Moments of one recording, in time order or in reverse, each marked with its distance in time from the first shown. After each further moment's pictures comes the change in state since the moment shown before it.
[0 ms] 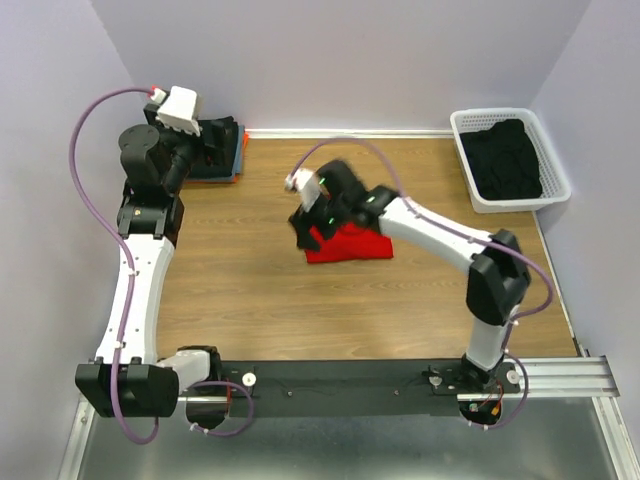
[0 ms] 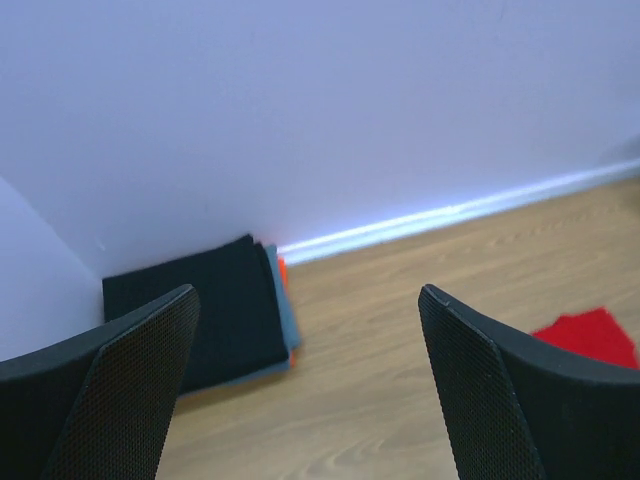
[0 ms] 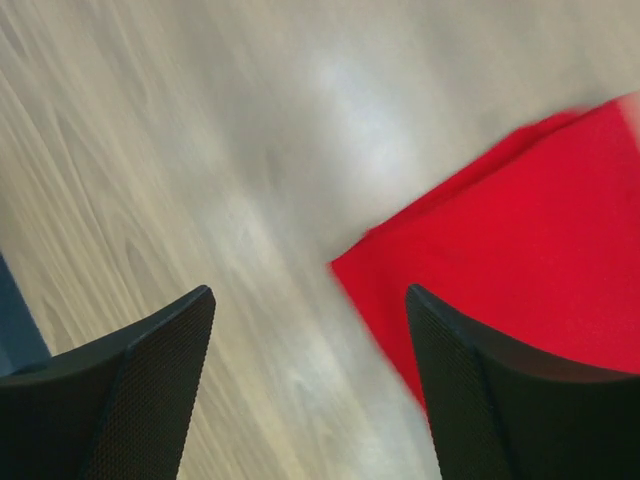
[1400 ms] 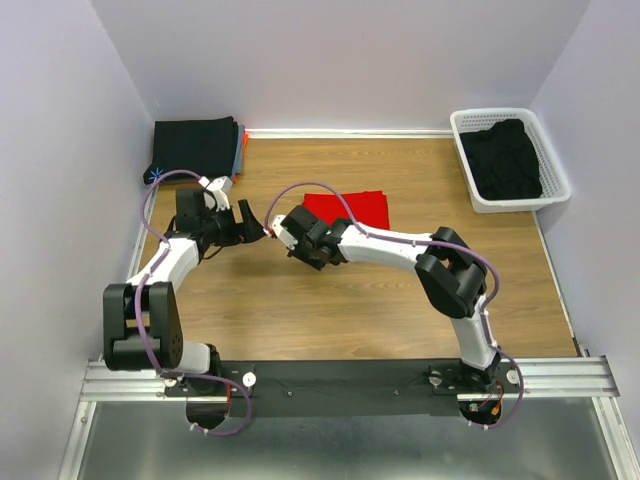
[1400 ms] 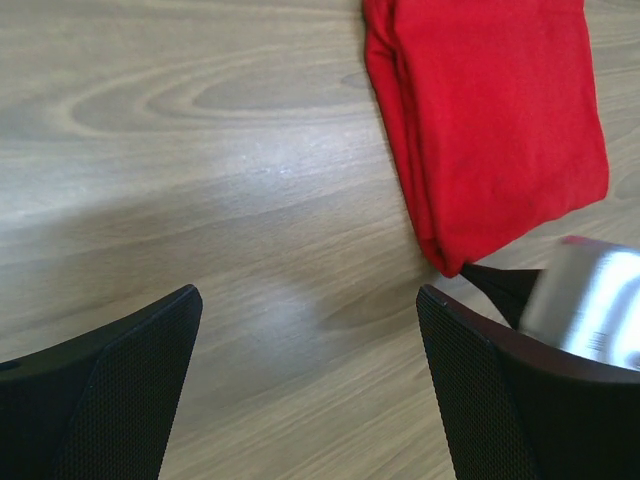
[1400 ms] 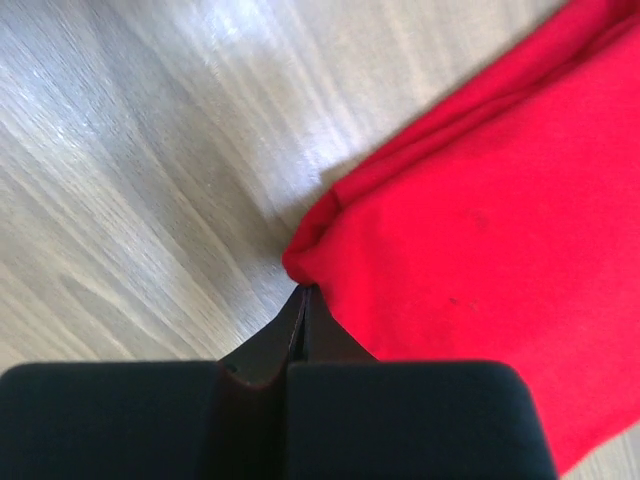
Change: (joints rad) left arm 0.052 0.216 -0.531 -0.023 0.319 -0.288; right arm 0.227 0.265 -0.051 -0.024 0.531 -0.126
